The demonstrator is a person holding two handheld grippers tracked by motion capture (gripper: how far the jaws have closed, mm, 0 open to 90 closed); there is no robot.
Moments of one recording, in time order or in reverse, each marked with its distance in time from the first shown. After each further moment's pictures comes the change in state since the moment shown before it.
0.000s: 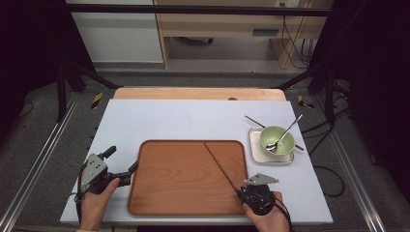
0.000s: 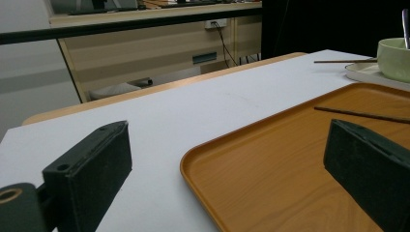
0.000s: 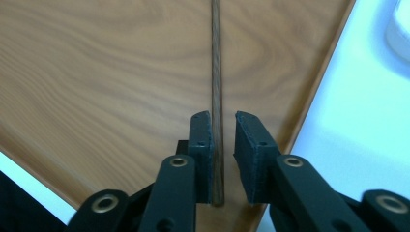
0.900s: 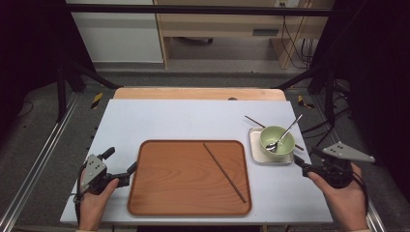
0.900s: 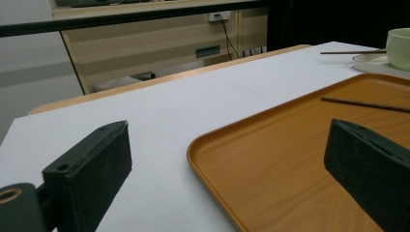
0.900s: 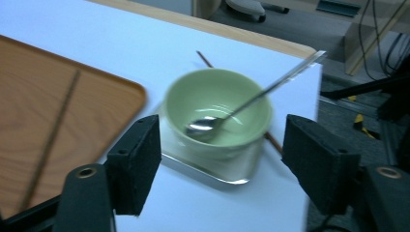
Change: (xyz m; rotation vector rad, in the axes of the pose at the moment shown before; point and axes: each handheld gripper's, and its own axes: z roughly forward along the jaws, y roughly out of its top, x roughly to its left) left arm 0.003 -0.006 -0.001 0.025 0.013 0.006; right arm -0.156 0.025 -0.112 -0.294 -0.181 -0.026
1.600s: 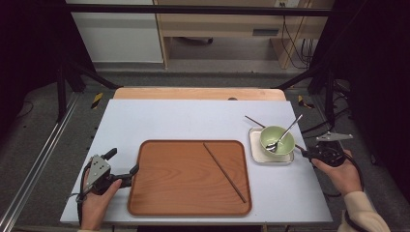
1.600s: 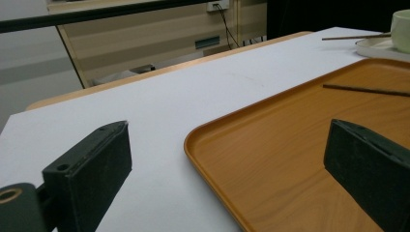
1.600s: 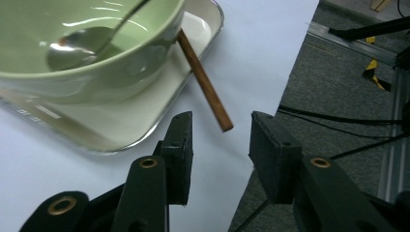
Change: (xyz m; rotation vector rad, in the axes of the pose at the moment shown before) left arm -0.005 -0.004 0.006 0.040 -0.004 0.029; right arm -0.084 -0.040 0.104 0.283 0.036 -0.038
